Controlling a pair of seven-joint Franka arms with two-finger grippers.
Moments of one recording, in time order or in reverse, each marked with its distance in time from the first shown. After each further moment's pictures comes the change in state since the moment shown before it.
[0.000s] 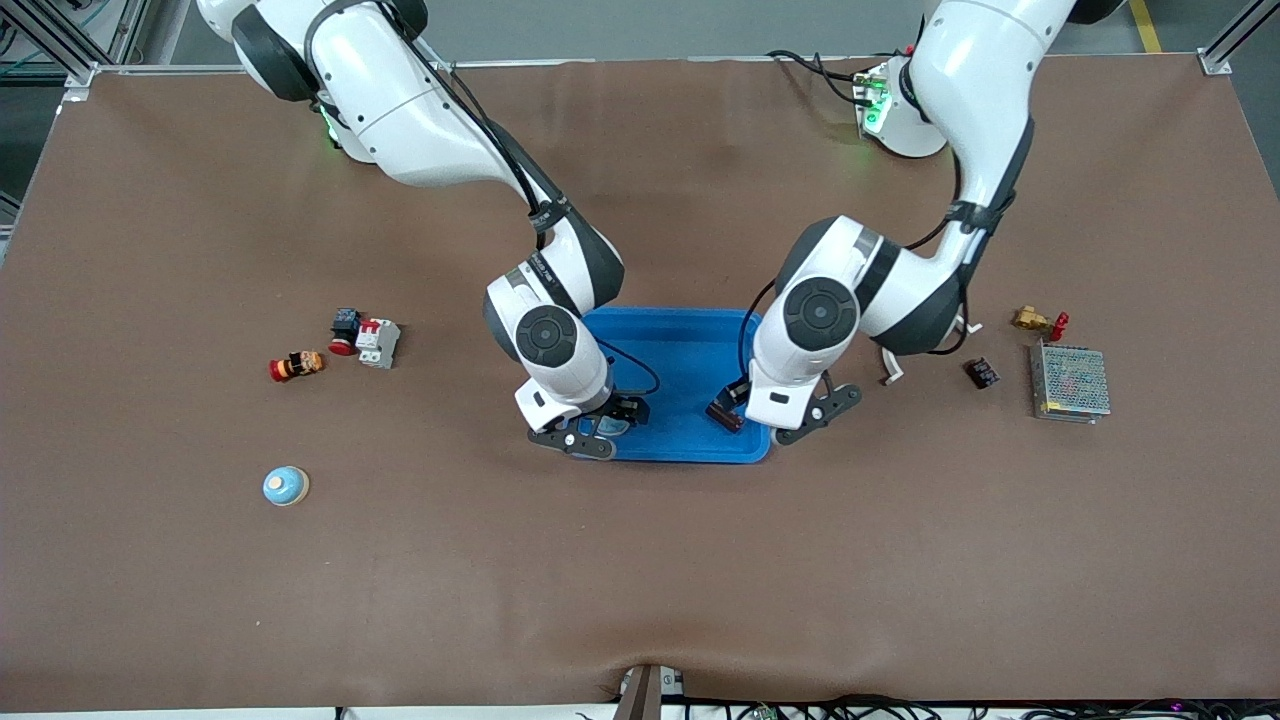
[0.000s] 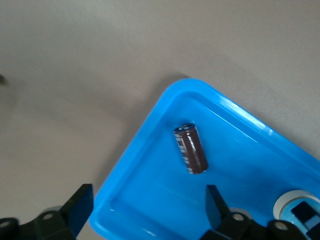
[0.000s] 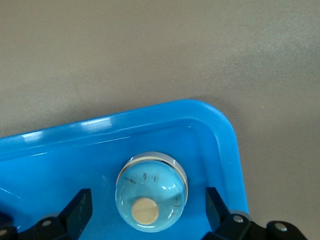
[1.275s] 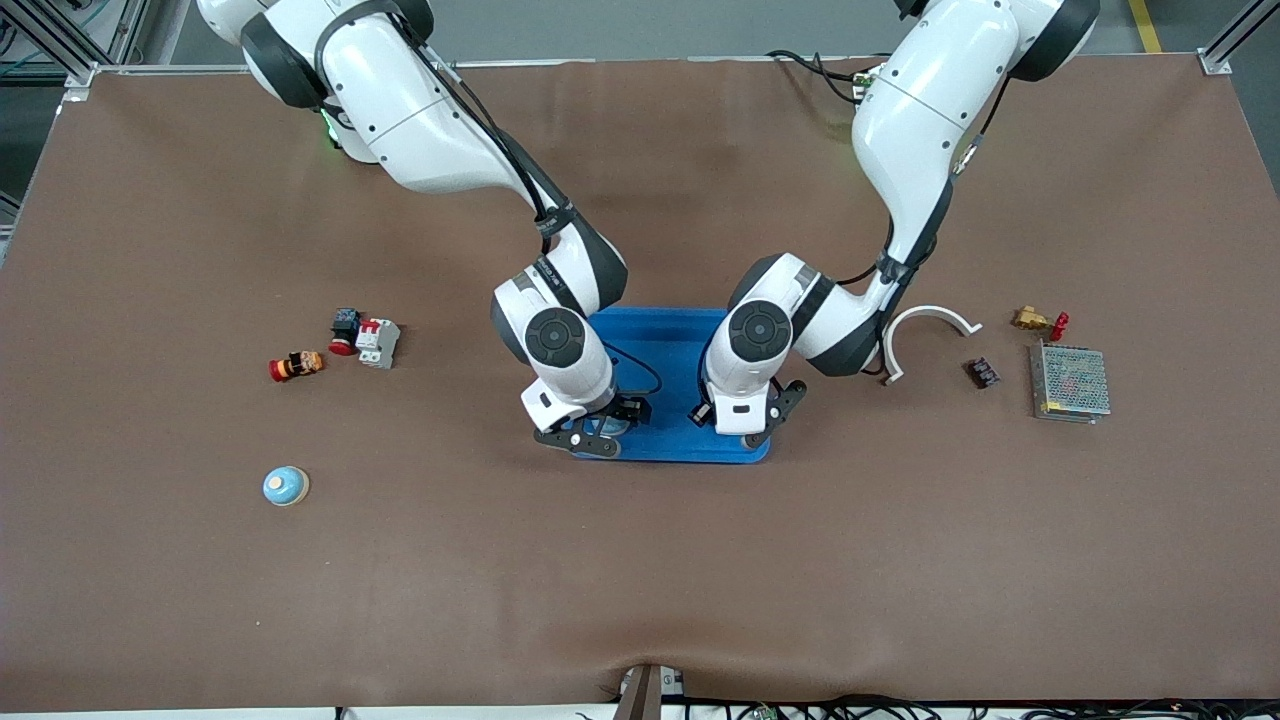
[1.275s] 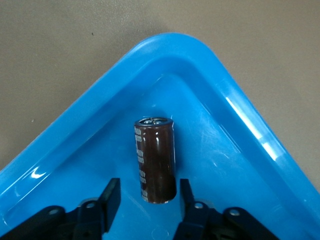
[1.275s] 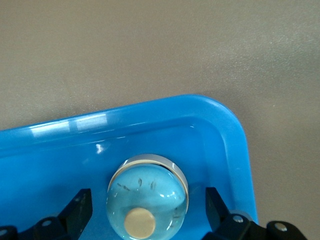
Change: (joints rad) left arm -0.058 0.166 0.004 0.000 0.025 0.237 -0.314; right arm 0.009 0.026 0.000 -0.001 -0.017 0.028 0.000
